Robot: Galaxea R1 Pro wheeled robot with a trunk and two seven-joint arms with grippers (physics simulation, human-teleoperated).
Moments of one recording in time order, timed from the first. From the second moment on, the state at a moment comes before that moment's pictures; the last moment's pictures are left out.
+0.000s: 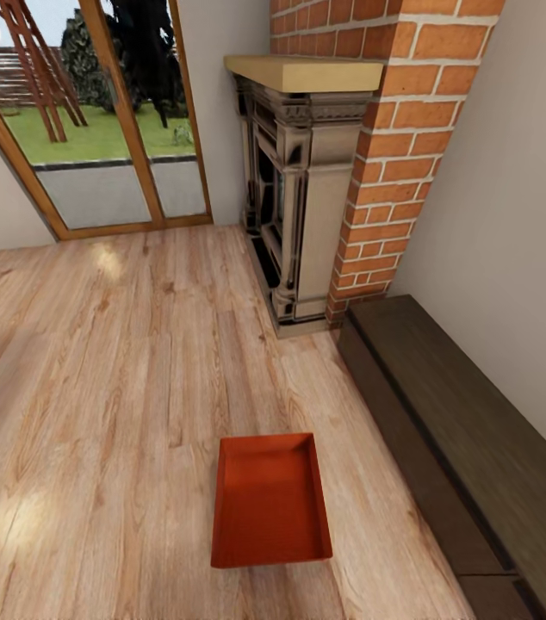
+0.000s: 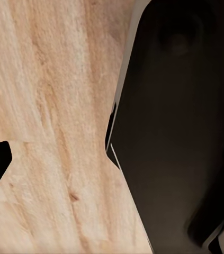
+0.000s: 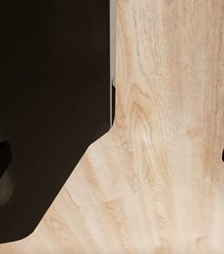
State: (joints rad) left arm -0.20 0.00 -0.11 0.00 0.32 -0.09 0.17; right arm -0.09 -0.04 0.51 0.03 -0.52 -0.22 -0.03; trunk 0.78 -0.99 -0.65
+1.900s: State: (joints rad) left arm -0.20 0.00 -0.11 0.00 0.32 -0.10 0.16; right arm -0.09 -0.04 0.50 0.03 -0.52 -0.23 -0.03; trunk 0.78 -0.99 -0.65
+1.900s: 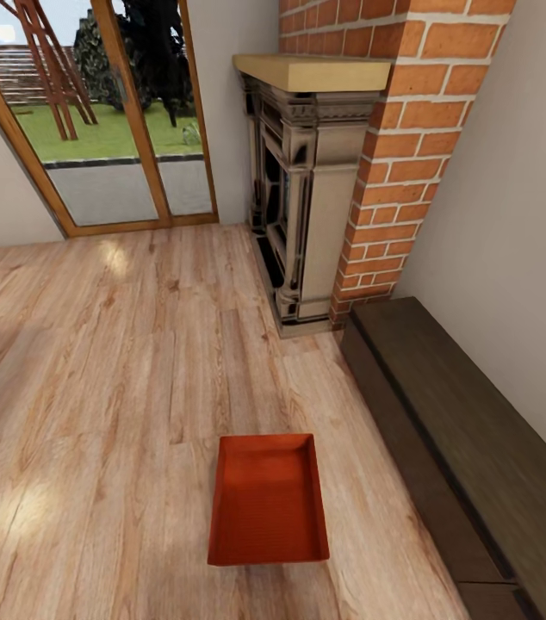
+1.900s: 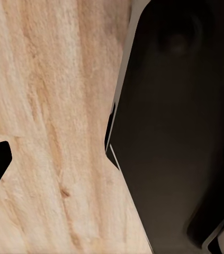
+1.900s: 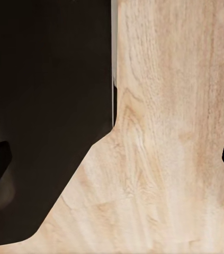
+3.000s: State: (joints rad) left arm -0.20 0.00 -0.11 0.00 0.32 -0.10 0.16; right arm -0.09 -0.04 0.51 0.03 -0.53 -0.23 -0.03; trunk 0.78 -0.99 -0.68
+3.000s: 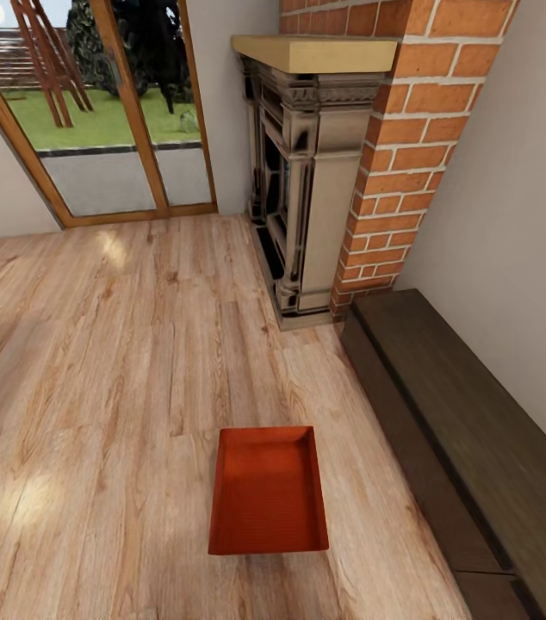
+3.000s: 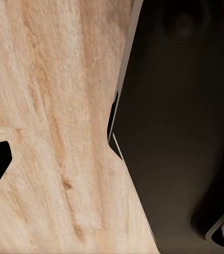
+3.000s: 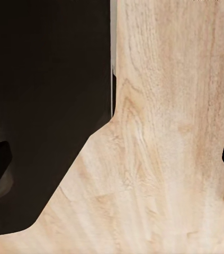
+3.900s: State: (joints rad) left arm -0.21 0.16 -0.10 -0.31 0.32 0.12 0.18; right arm -0.22 -0.17 0.50 -0.01 -0.52 -0.20 -0.23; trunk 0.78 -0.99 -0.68
